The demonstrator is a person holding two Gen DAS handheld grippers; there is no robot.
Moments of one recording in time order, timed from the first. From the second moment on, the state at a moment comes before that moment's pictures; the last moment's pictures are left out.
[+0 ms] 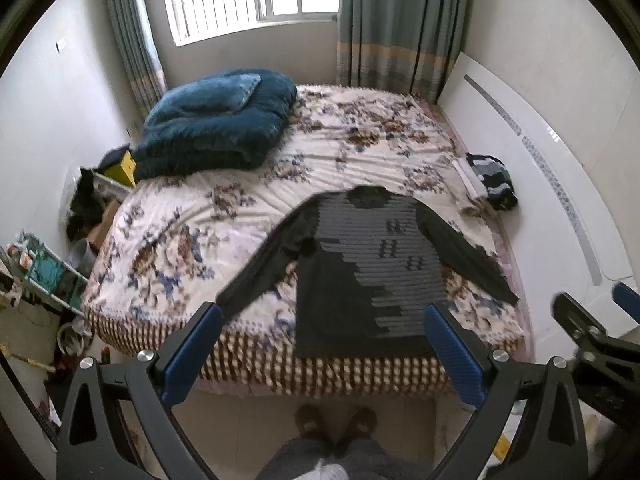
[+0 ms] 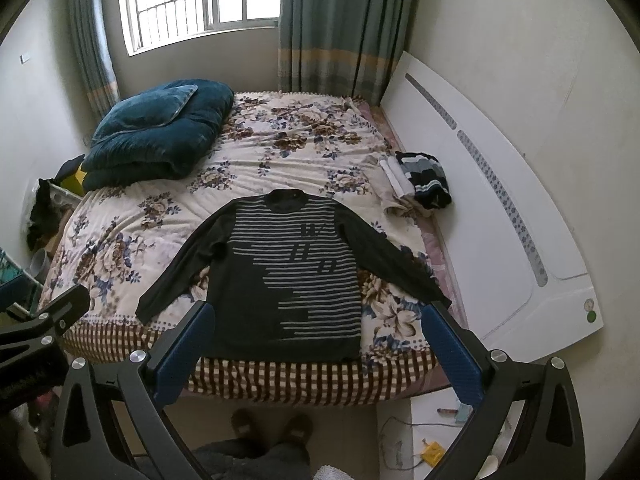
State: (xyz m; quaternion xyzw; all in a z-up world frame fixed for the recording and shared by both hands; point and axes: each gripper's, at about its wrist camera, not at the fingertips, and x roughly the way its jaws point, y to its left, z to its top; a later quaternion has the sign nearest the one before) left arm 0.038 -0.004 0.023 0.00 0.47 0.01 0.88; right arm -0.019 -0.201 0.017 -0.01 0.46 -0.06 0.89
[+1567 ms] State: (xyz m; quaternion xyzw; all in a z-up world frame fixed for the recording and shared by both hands) left arm 0.363 -0.190 -0.519 0.11 0.66 0.06 0.74; right arm 0.172 -0.710 -0.626 0.46 0.46 -0.42 0.63
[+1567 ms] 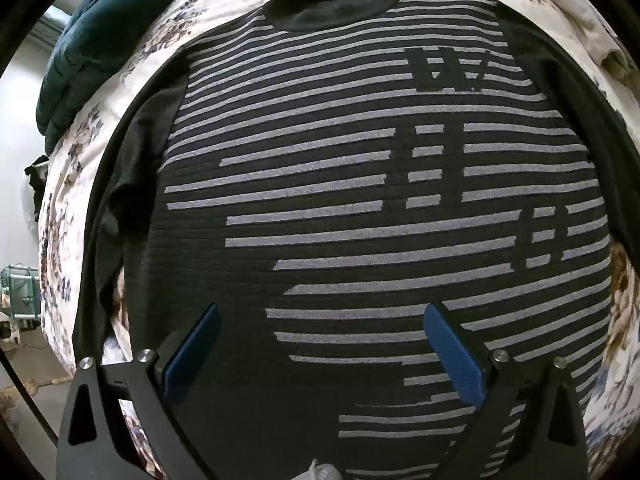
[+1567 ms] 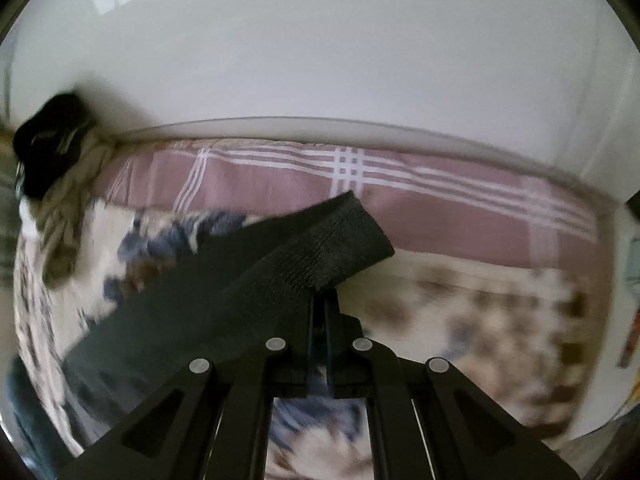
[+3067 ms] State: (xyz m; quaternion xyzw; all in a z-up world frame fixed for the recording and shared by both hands) left arm 0.366 0.121 -0.521 0.00 0.56 0.26 0.78; right arm 0.608 -0.109 -0.586 -0.04 0.53 0.03 0.85
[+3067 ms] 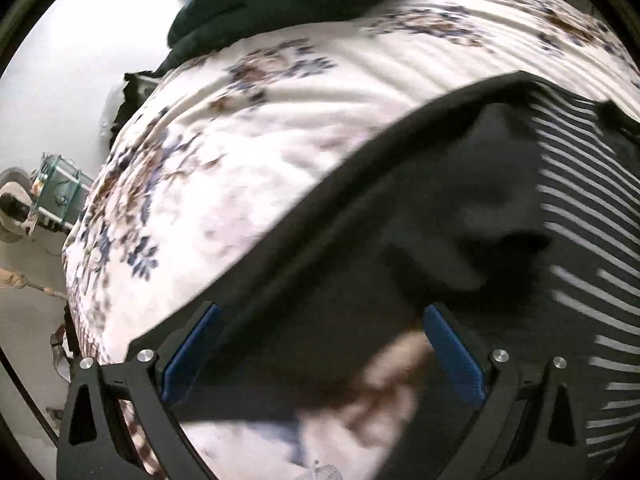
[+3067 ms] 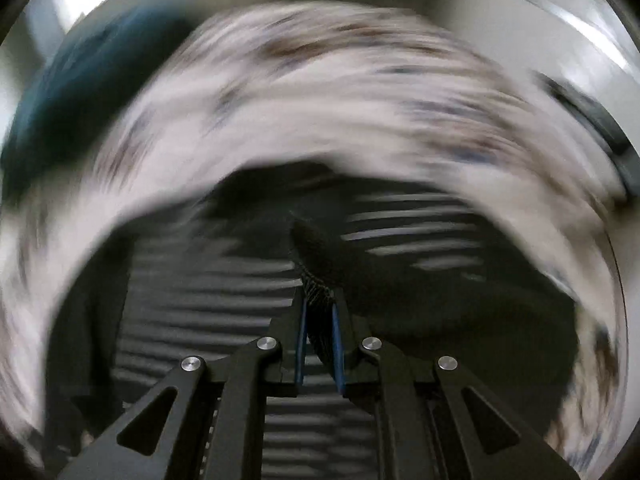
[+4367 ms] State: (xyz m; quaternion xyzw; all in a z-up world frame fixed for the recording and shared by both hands) left arm 0.400 0.140 -0.490 -0.12 0.56 0.15 0.81; right arm 0.467 -0.328 -0.612 0.09 0.64 -0.16 0.75
